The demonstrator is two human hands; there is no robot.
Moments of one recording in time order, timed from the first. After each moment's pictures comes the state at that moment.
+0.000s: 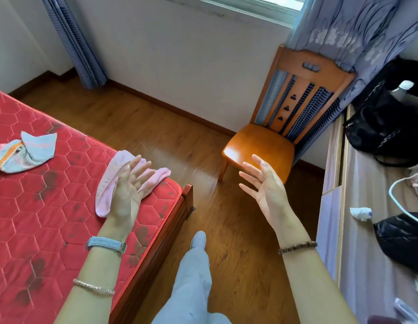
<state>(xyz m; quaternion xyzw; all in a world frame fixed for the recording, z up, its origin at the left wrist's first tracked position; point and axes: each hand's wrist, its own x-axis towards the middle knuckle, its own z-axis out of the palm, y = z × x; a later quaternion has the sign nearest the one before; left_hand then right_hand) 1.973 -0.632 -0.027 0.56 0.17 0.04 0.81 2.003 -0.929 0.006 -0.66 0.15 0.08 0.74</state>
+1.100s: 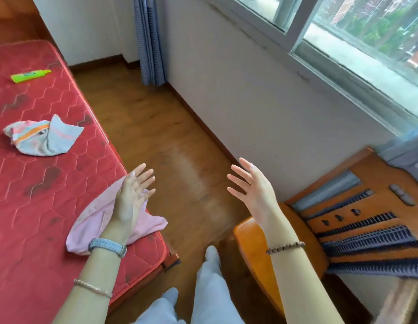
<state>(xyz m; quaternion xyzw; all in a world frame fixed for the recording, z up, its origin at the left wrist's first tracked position) 2.270 -0.609 -0.061 0.48 0.33 0.18 0.79 2.423 -0.839 -0.002 -0.65 0.06 0.28 0.70</state>
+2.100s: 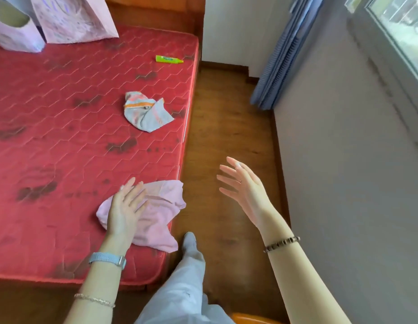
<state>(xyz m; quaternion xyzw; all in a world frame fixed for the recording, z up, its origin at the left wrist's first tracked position) 2.316 -0.552 -0.094 0.21 0.52 0.44 0.70 2.588 -0.614 -0.020 -0.61 -0.27 0.55 0.50</state>
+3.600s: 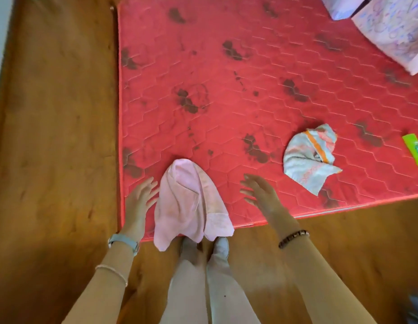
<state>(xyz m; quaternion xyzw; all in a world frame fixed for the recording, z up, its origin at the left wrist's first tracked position) 2.304 -0.495 -0.201 -0.11 0.70 0.64 0.29 2.441 -0.213 -0.170 -0.46 -0.55 0.69 -0.05</state>
